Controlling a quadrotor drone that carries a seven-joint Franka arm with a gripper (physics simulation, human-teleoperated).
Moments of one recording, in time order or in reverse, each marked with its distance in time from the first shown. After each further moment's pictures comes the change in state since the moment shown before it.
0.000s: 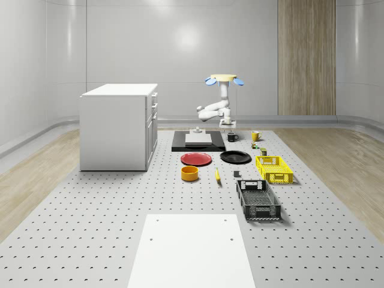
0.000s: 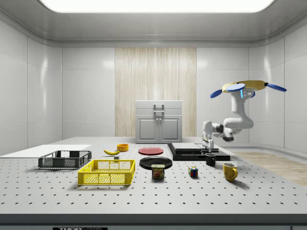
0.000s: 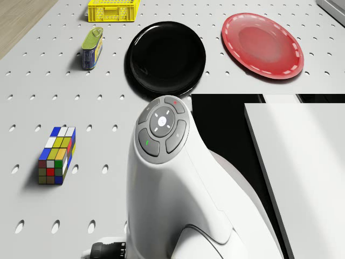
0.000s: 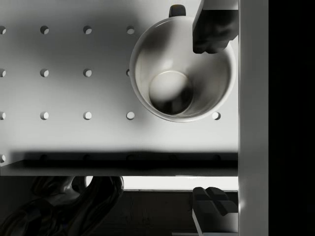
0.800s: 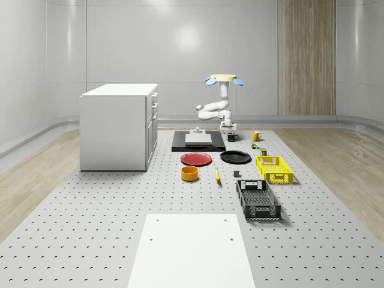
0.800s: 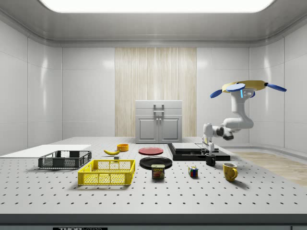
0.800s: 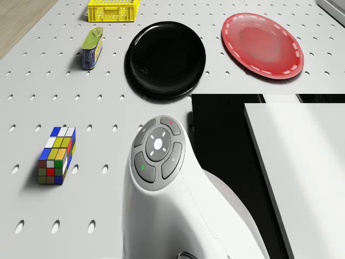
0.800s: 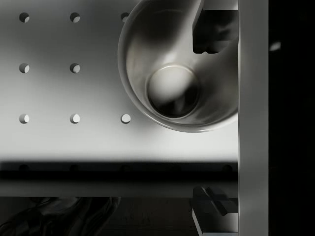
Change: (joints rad) arm -0.003 -0.082 -0.087 0.015 -0.064 0.105 0.003
